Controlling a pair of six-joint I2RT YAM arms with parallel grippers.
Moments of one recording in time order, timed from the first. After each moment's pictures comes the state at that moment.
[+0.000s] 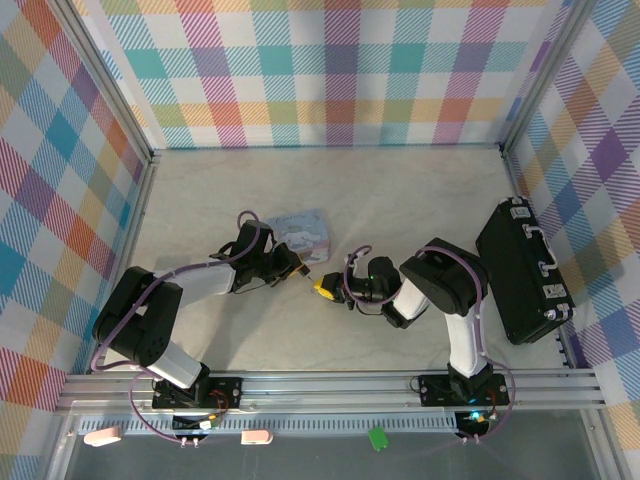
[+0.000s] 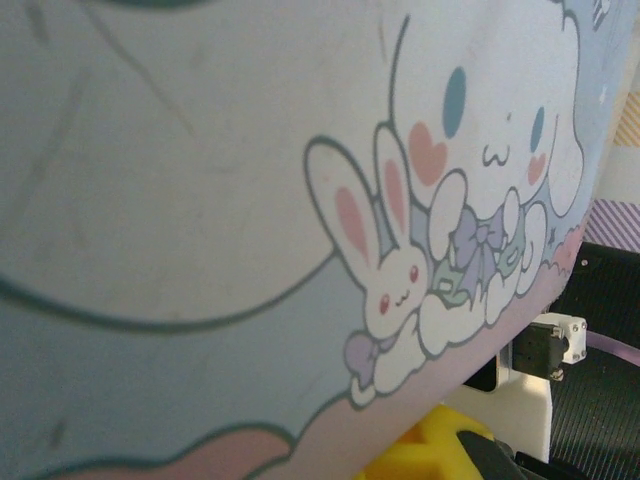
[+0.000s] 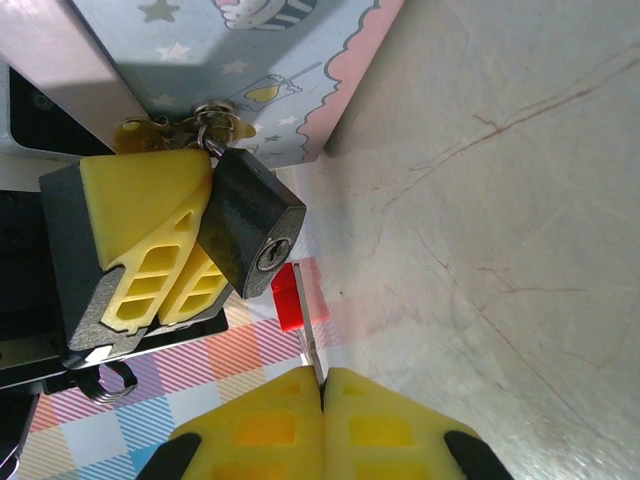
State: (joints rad) left arm -0.46 1.55 0.70 0.04 0.41 -1.05; right arm 0.69 2.02 0.49 1.27 -0.61 1.51
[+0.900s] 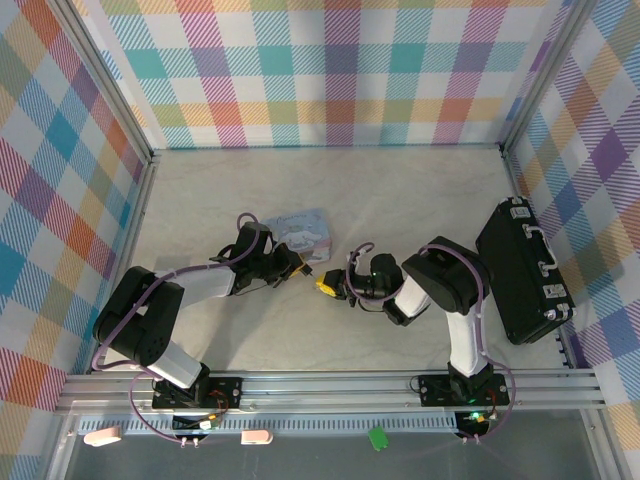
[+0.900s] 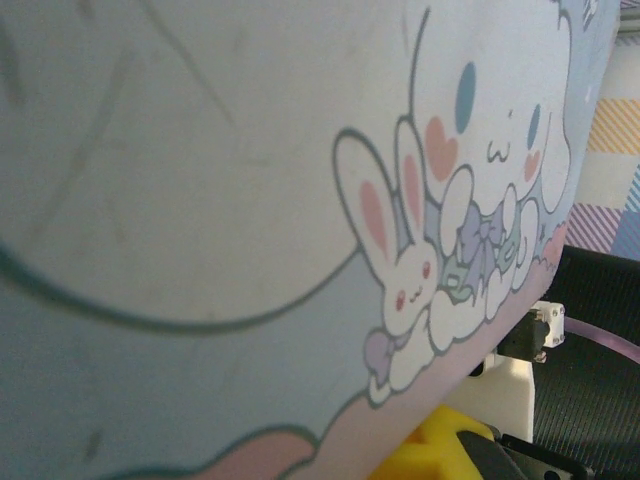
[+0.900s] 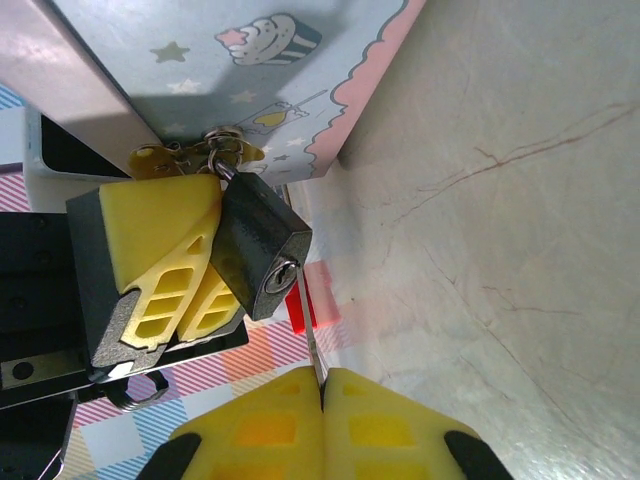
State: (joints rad) left arm -0.46 1.55 0.67 0.11 0.44 -1.10; right arm 0.66 2.02 0.49 1.27 -0.64 1.54
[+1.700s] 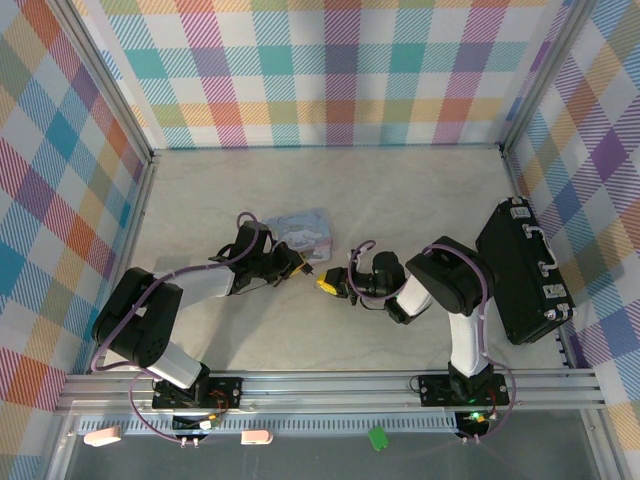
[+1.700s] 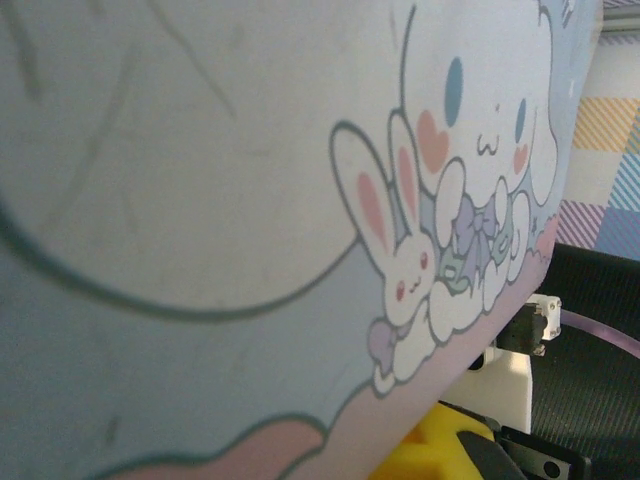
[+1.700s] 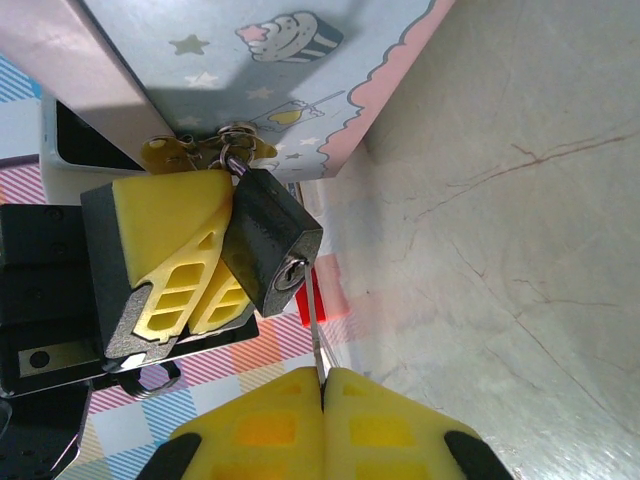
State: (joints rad) left arm -0.45 1.54 0.68 0.12 0.46 -1.11; right arm 0.65 1.99 0.49 1.26 -0.67 1.54
